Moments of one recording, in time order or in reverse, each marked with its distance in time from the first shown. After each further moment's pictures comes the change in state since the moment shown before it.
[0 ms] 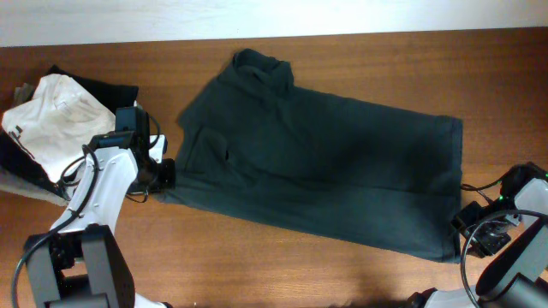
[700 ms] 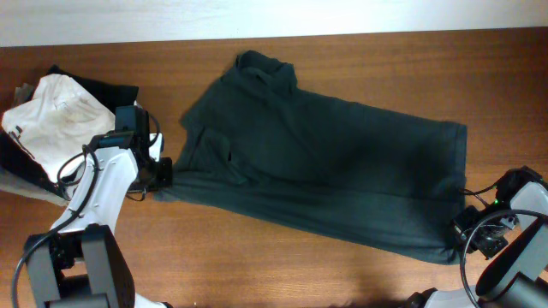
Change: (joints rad) left arm 0.001 0.000 0.000 0.031 -0.067 -0.002; right arm 0.000 -0.001 -0.033 0.013 0.038 0.027
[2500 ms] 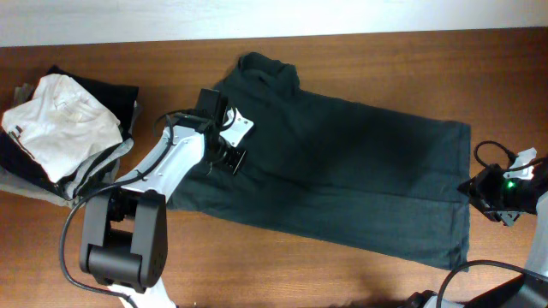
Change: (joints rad) left arm -0.355 0.216 0.164 0.151 0.336 0.250; right arm 0.000 -0.235 0.240 -0.116 -0.403 -0.214
